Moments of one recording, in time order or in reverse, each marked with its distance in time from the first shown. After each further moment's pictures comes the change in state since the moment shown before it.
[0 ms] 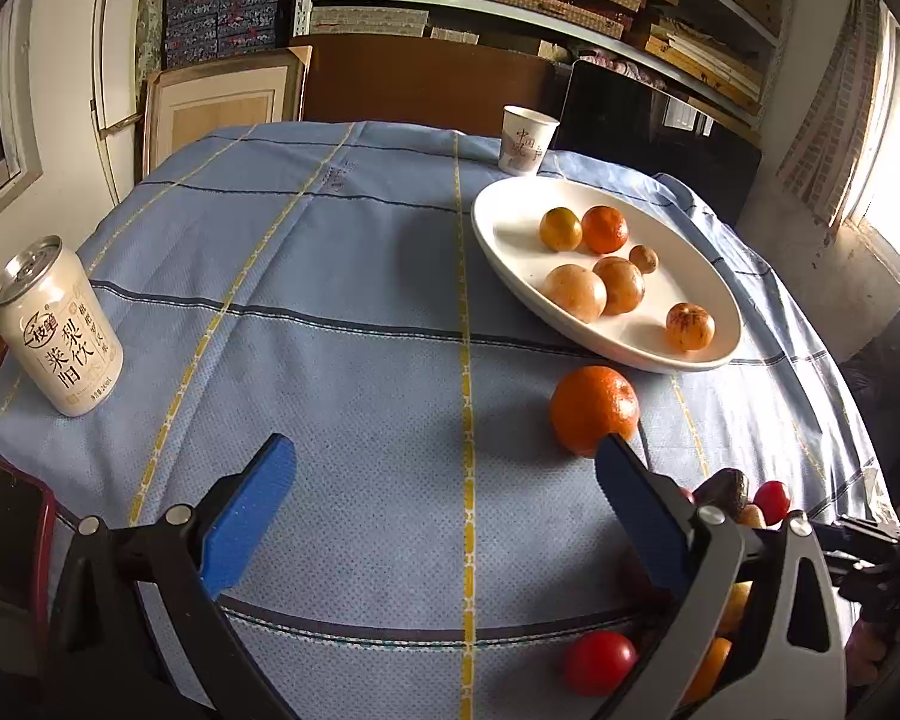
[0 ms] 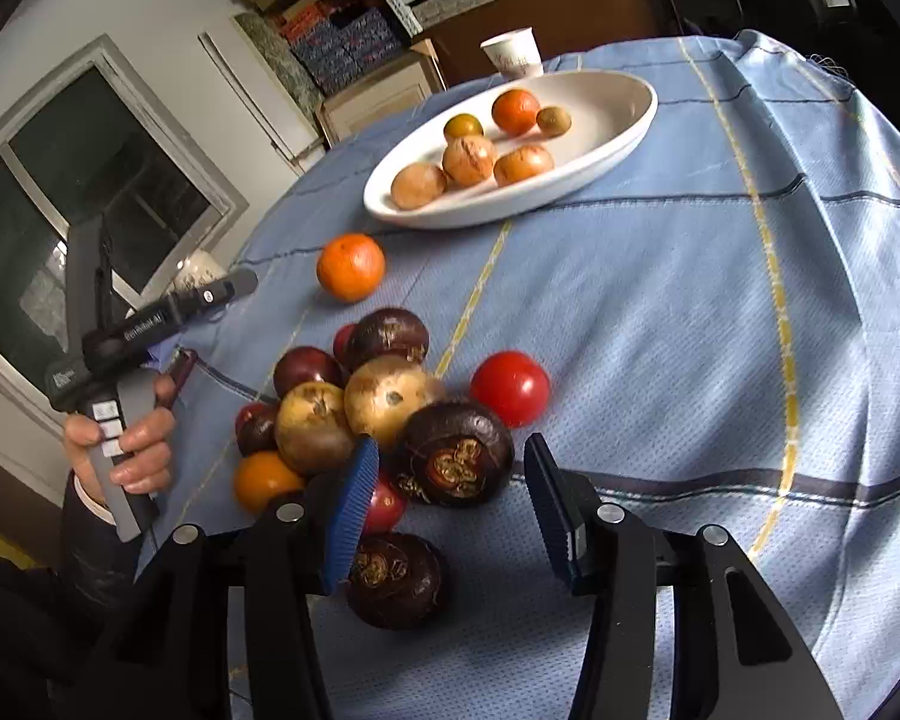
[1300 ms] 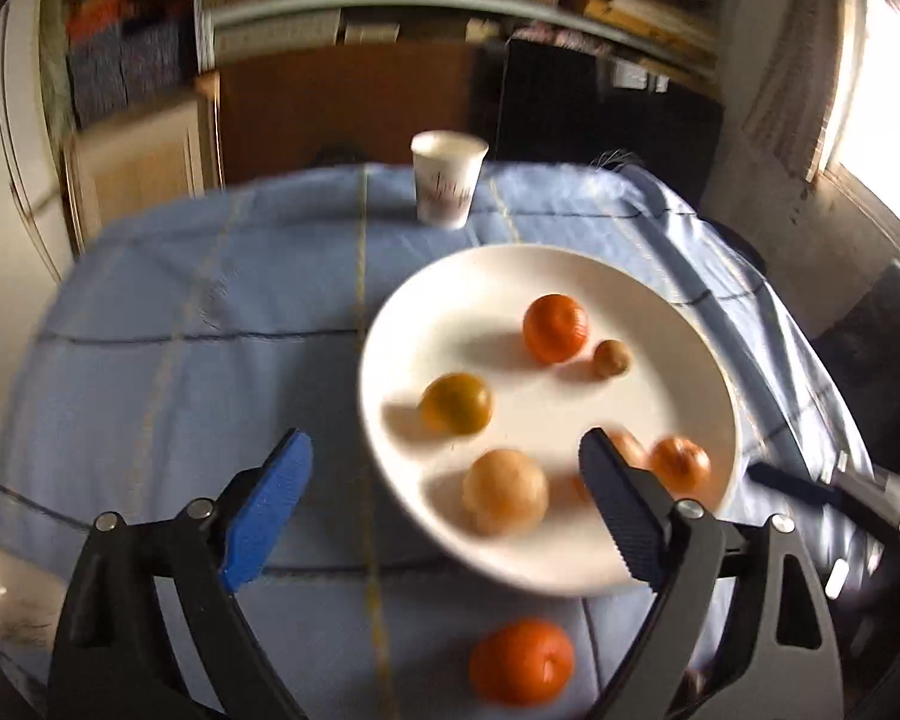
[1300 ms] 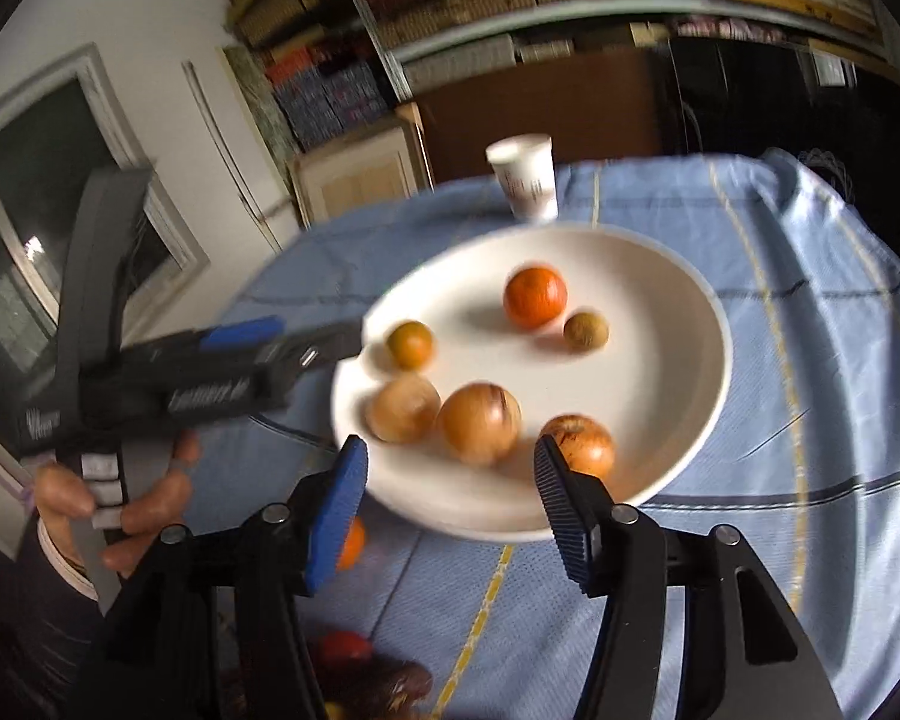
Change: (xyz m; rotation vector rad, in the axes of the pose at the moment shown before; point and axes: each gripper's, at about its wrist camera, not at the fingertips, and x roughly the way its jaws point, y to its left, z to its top) left arm 0.059 -0.062 0.112 0.185 0.027 -0.044; right arm 0.029 0.028 0.135 -0.064 -0.190 -0.120
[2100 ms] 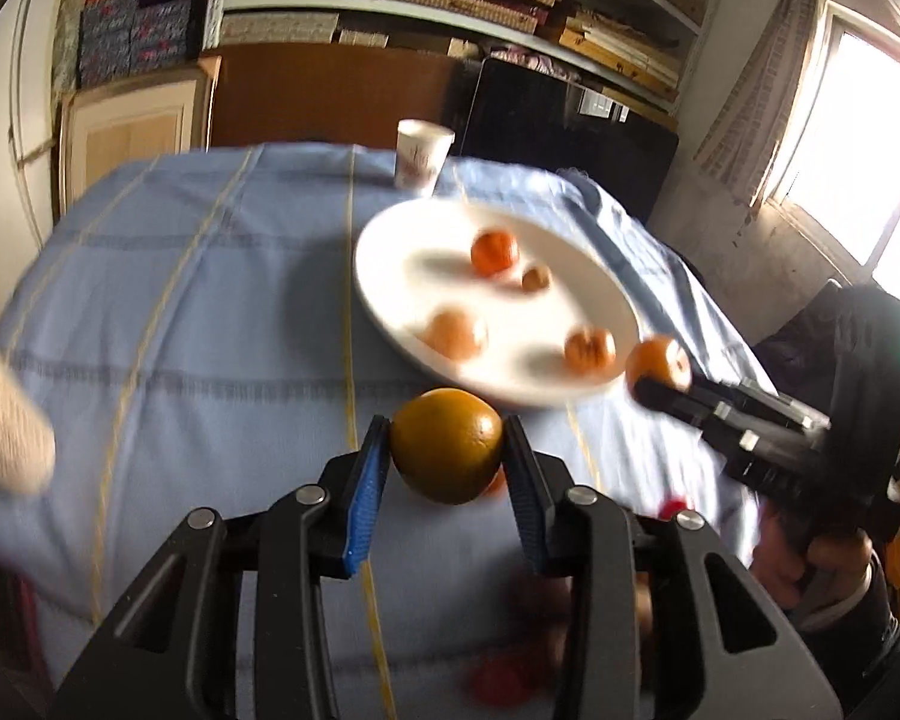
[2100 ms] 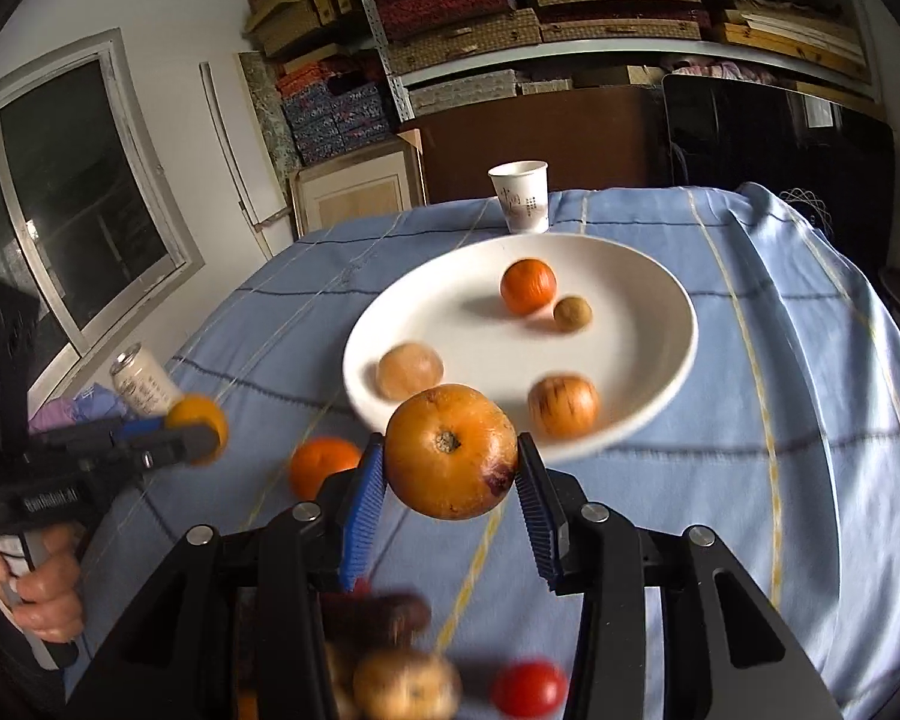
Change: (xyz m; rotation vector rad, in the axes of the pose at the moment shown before) left arm -0.065 0.017 -0.070 -0.083 -0.032 -0.152; right arm -0.011 0.012 -0.033 -0.063 -0.044 -0.063
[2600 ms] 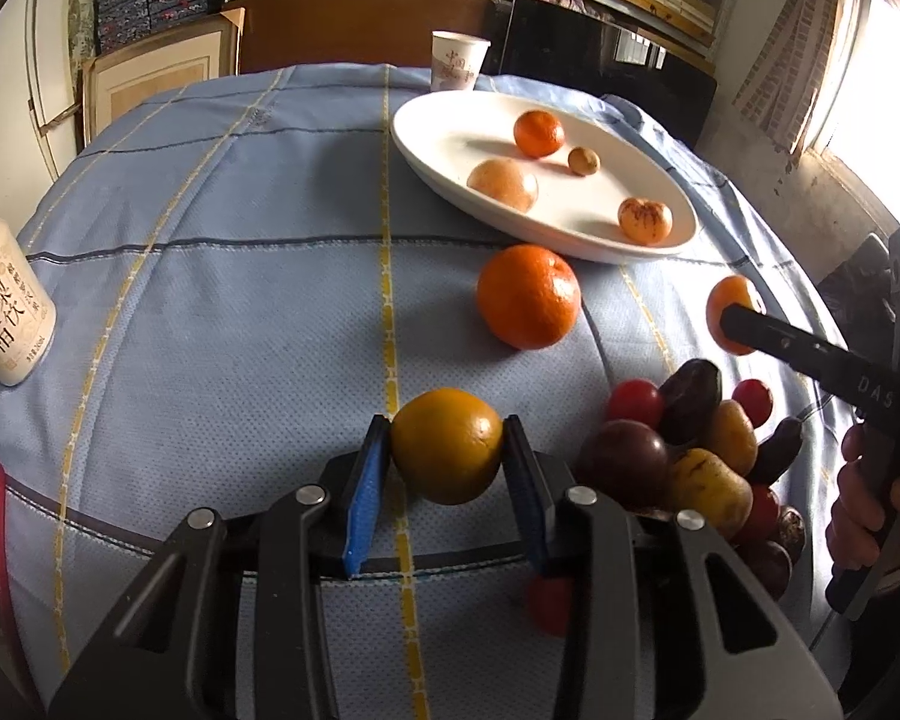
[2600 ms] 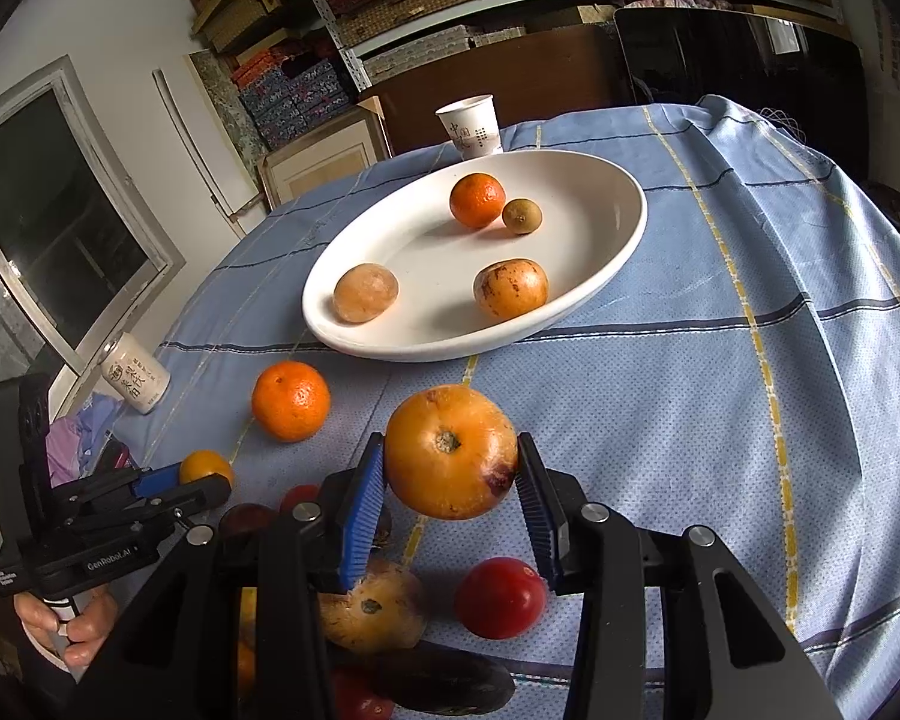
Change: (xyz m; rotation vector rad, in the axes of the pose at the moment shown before) left arm 0.018 0.005 -0.078 -0.014 0.124 0.099; right arm -0.009 -0.022 -0.049 0.134 0.078 -0.003
